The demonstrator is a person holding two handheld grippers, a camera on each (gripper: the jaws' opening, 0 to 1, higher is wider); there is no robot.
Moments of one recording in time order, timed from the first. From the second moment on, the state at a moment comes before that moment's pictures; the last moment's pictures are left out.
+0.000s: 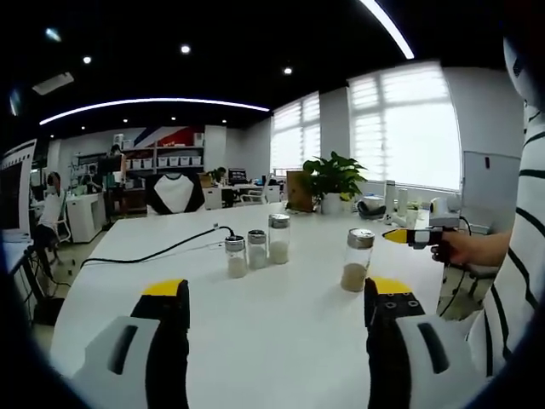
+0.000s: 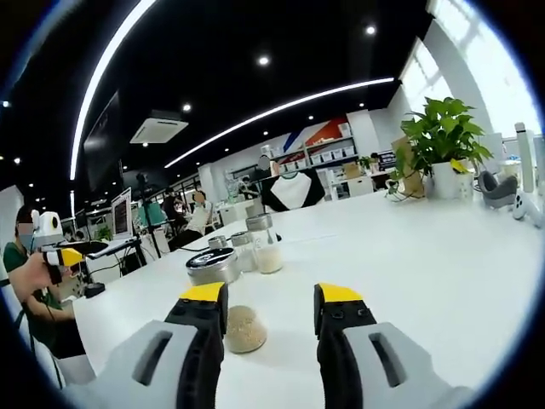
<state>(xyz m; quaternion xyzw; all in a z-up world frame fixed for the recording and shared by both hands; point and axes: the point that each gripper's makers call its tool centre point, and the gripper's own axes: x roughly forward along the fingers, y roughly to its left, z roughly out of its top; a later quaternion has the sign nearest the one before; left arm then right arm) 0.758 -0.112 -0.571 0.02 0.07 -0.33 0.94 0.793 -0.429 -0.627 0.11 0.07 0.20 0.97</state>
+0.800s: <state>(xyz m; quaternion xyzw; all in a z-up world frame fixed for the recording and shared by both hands) 0.755 -0.110 -0.564 0.00 0.06 -0.33 0.94 0.788 -0.424 -0.630 0.10 0.08 0.20 0.97</state>
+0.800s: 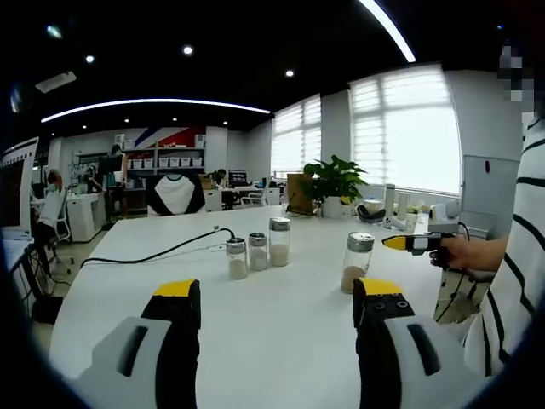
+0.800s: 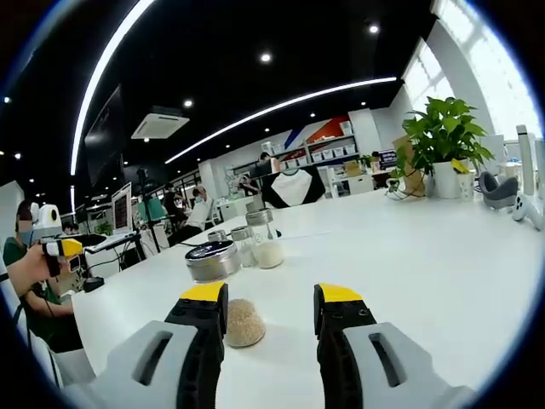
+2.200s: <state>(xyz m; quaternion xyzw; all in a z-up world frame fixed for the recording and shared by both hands) 0.811 -0.198 -0.512 -0.04 -0.04 -0.43 0.90 0.774 -0.436 -0.627 0.11 0.05 0.23 0.97</state>
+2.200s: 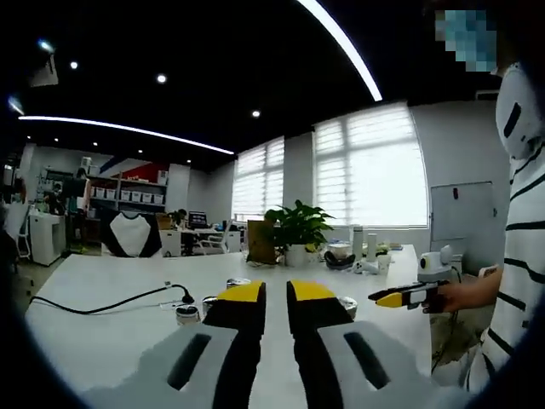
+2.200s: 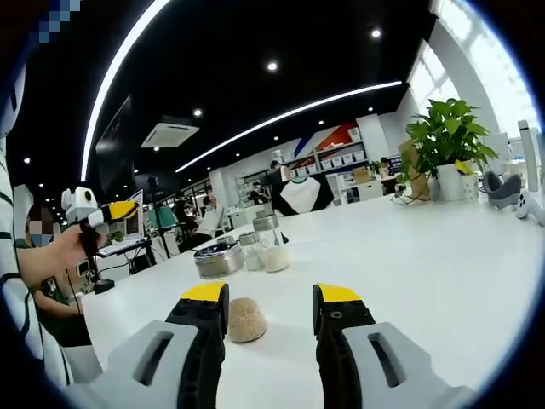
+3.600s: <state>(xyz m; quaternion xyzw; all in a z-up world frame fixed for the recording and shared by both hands) 0.997 -0.339 -0.570 0.01 0.04 -0.40 0.91 0.765 -0.478 -0.621 0.17 0.06 0.20 0.96</state>
